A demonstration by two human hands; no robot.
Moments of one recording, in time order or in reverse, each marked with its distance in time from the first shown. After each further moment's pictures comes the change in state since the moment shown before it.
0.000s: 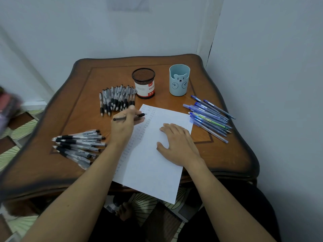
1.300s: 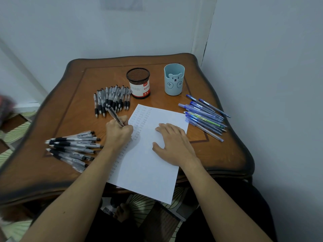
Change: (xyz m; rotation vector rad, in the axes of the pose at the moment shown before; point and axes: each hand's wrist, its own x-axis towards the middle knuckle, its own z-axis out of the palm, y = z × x) left_hand 0.000 -0.015 -0.010 0.412 -0.069 0.112; right_hand -0.001 -0.002 -0.001 -0.007 -0.001 0.003
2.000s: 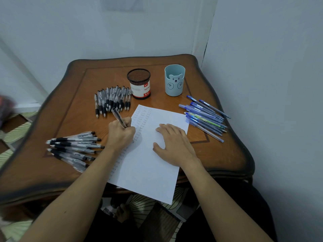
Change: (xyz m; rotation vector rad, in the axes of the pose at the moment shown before) left_hand -0.001 -0.004 0.001 -0.001 -0.058 0.042; right_hand 0.000 -0.001 -0.001 -0.004 0.000 0.003
